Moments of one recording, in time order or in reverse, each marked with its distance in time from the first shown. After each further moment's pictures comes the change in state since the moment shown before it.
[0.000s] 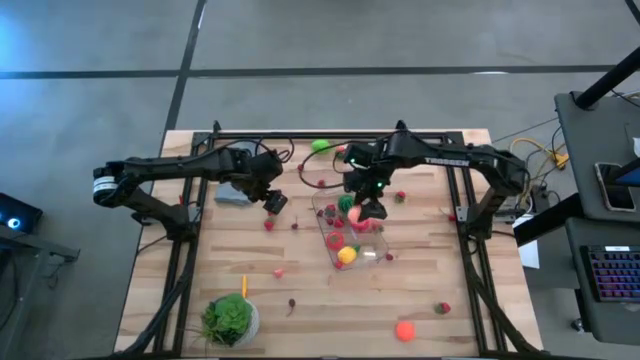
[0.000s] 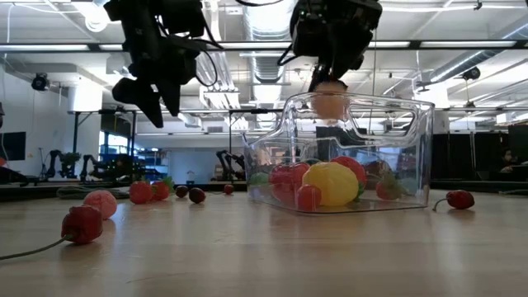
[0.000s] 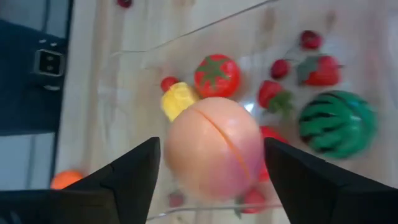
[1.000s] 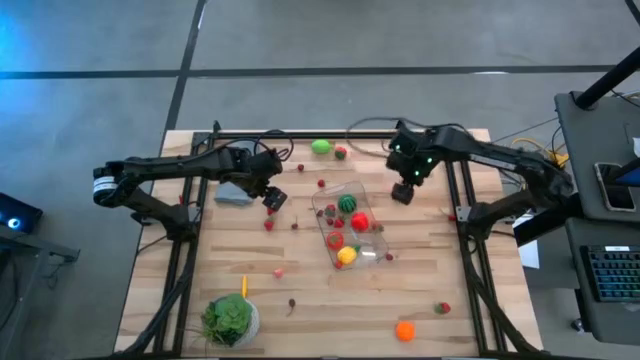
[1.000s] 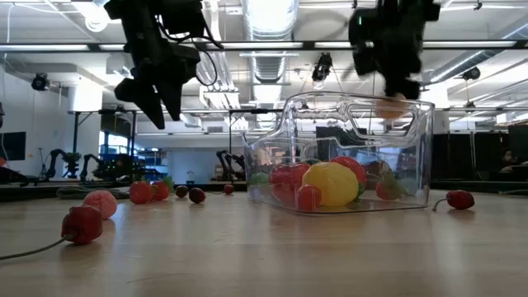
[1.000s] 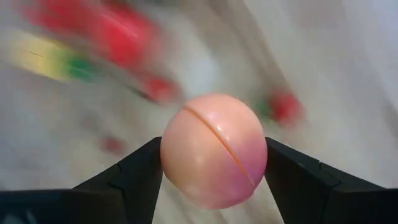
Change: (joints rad) left arm 0.007 0.000 0.002 -0.002 -0.118 0.030; right arm -0.213 -0.362 -0.327 -0.080 0.270 0.341
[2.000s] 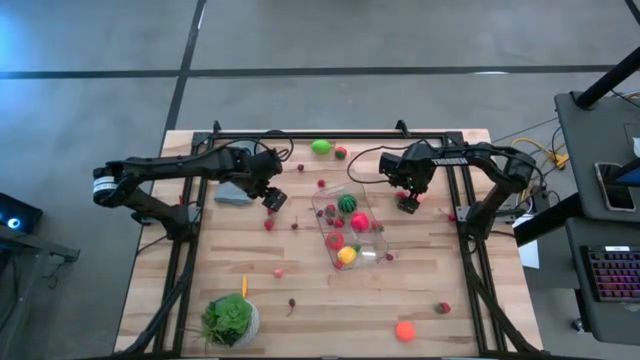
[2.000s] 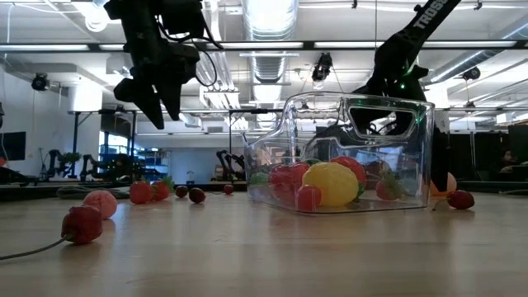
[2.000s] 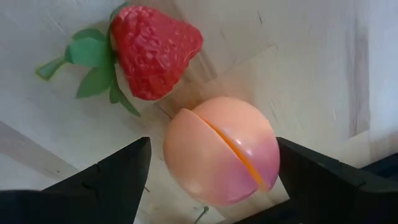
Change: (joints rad) left arm 0.000 0.000 0.000 -0.004 0.022 -0.004; right arm -0.048 0.312 -0.229 0.073 0.428 -0.080
